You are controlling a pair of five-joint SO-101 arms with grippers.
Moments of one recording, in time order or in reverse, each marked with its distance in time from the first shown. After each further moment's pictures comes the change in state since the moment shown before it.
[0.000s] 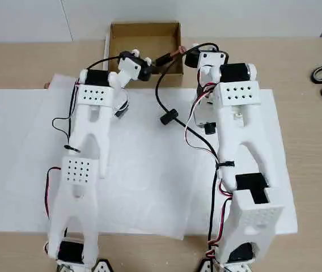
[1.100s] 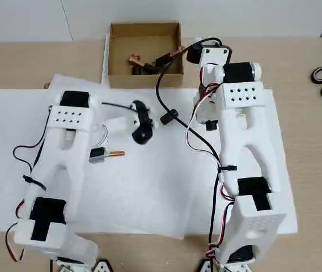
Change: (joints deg) left arm -1.7 -60.7 81.3 -4.7 -42.5; right arm 0.2 -3.3 0.0 0.2 0.0
